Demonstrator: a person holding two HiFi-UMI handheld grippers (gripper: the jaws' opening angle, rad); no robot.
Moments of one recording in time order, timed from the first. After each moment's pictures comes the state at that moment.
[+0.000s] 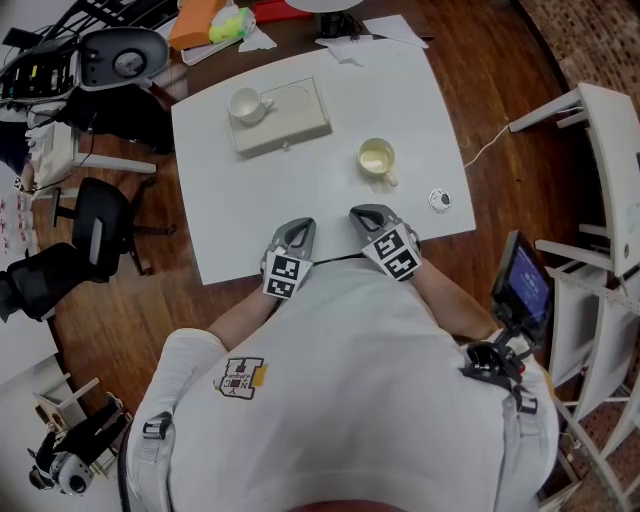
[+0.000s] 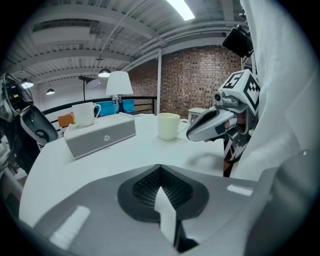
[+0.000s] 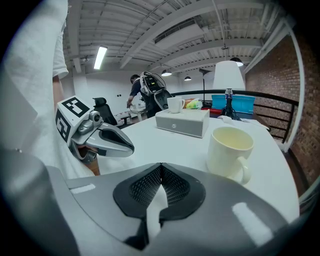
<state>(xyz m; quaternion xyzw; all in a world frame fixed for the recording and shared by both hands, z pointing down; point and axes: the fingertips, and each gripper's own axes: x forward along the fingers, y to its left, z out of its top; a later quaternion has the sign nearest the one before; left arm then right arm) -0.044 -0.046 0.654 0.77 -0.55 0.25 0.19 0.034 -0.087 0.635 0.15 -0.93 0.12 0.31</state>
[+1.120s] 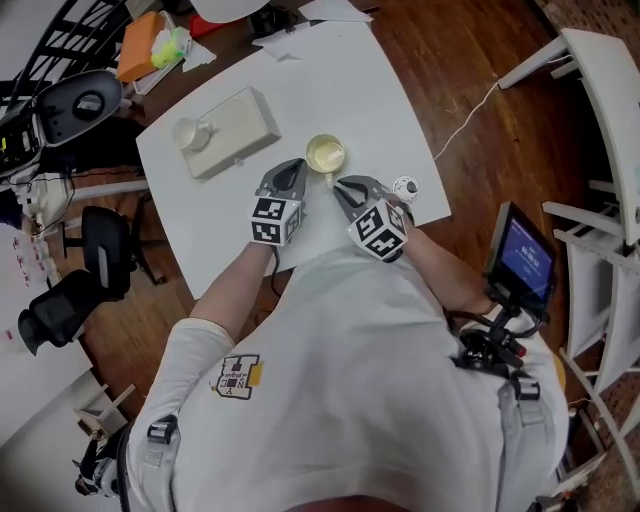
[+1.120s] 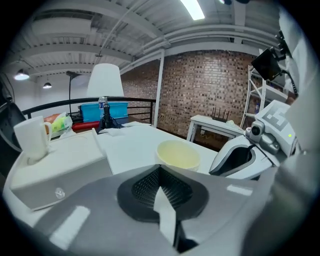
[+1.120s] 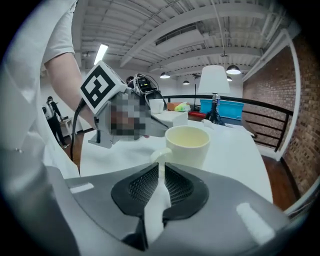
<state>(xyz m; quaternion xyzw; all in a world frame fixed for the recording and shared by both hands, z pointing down) 0.019 -0.230 0.637 0.78 -0.54 0.22 0.22 0.090 -0.180 0.646 0.17 -0.93 0.09 0.31</state>
